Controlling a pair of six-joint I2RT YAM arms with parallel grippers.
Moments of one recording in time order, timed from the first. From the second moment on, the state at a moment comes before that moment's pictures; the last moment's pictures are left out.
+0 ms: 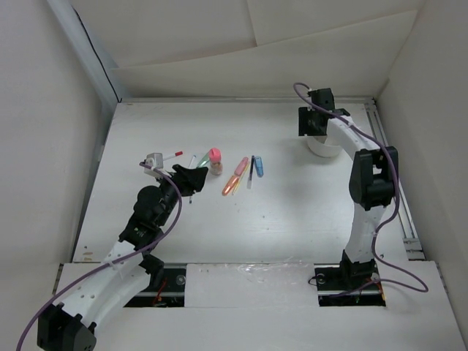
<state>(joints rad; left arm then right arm) -0.49 0.62 0.37 0.24 -0.09 -0.71 0.15 2.05 1.69 -0.49 0.09 0.11</state>
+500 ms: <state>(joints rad) -0.49 0.56 0.37 0.20 -0.16 -0.74 0.36 1.74 1.57 -0.41 0.08 0.12</state>
